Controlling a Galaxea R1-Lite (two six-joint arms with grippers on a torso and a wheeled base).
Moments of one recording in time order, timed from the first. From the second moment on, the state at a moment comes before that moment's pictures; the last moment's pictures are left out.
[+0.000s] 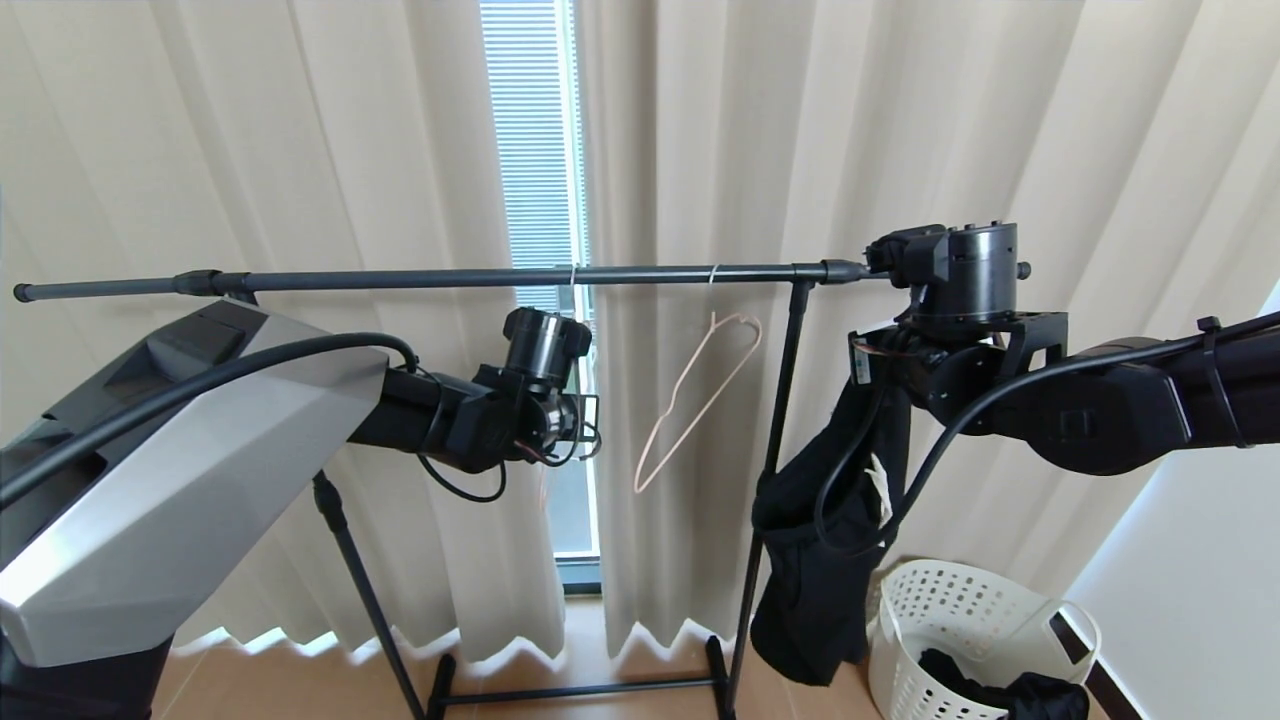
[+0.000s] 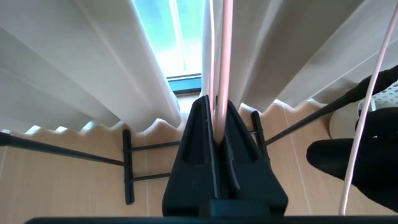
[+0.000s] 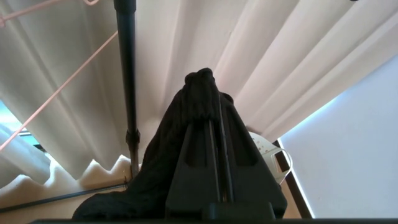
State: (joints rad) left arm -0.47 2.29 -1.54 -0.15 0.35 -0.17; right arm 0.44 1.92 -1.22 -0.31 -0.70 0.04
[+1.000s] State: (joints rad) left arm -0.50 1.92 -1.12 -0.17 0.34 -0.13; right arm 0.44 1.91 -1.22 -0.31 -0.69 0.04
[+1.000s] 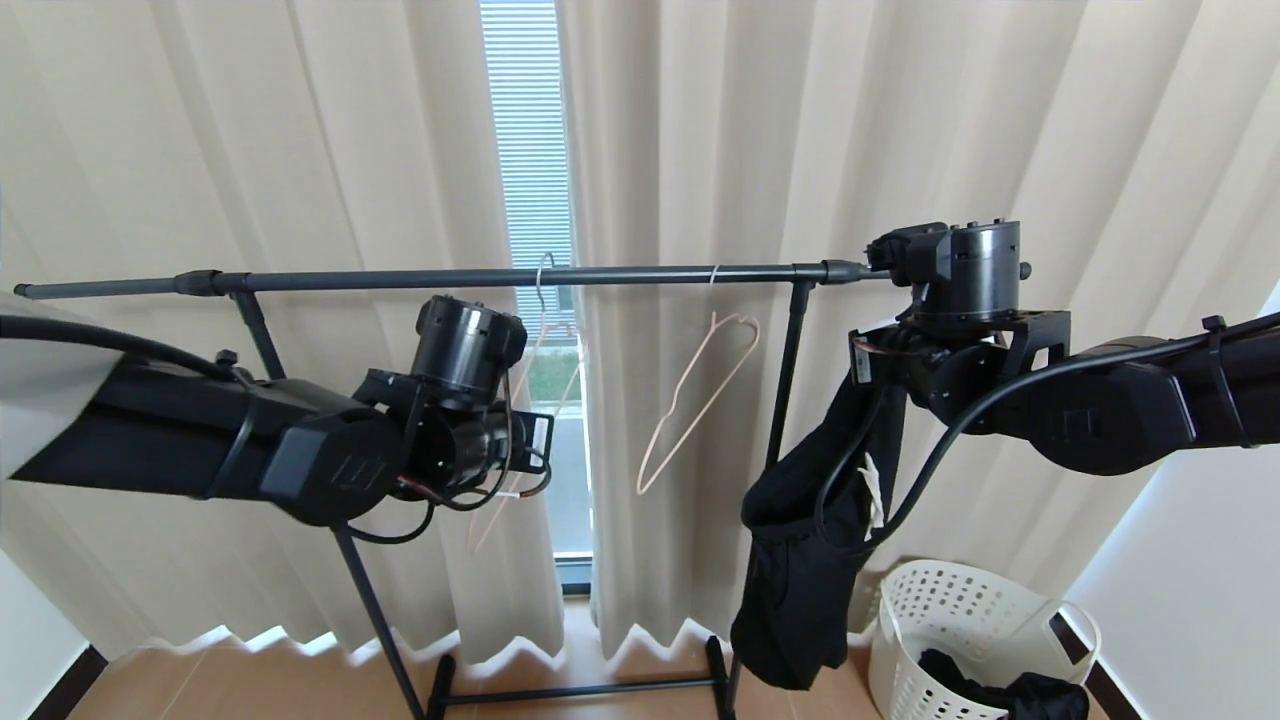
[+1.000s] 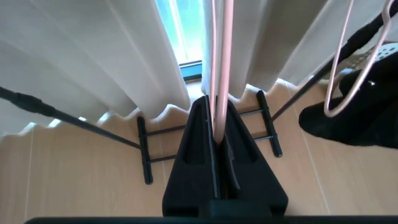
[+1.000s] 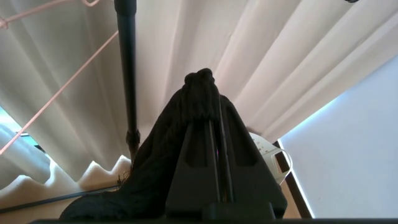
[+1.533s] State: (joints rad) left arm -0.56 1.66 -0.70 -0.39 0.31 -0.02; right arm 0.44 1.90 -1.21 -0.31 -0.70 0.04
